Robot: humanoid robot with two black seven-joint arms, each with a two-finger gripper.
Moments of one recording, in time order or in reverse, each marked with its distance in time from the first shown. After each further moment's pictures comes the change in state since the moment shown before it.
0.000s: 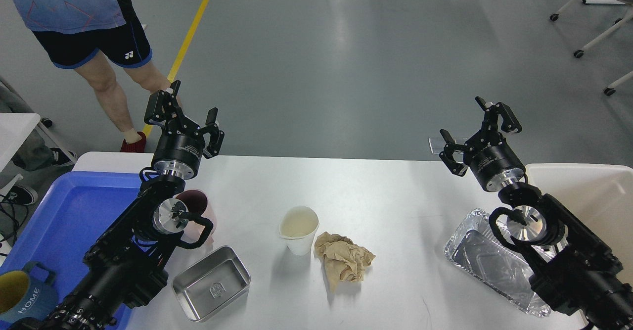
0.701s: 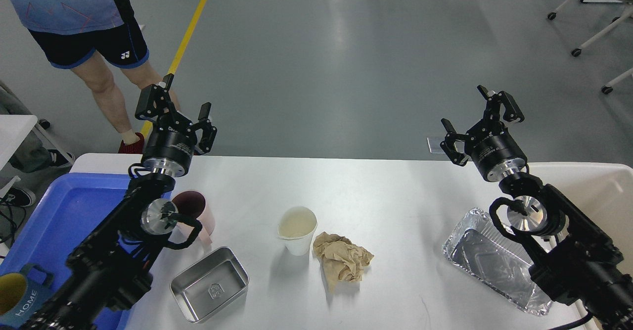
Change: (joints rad) left arm 0.057 0.137 0.064 -0.141 -0.008 0.045 0.008; right arm 0.025 0.002 -0.003 -0.003 0.001 -0.006 0.001
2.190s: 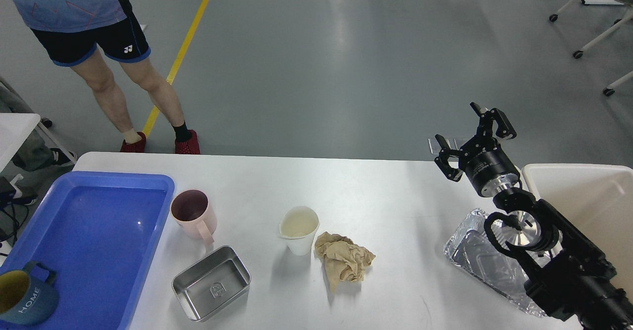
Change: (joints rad) left arm 0.191 1.389 0.539 -0.653 0.108 -0.231 0.348; right arm -0.062 0.022 0.002 0.010 0.000 0.003 0.000
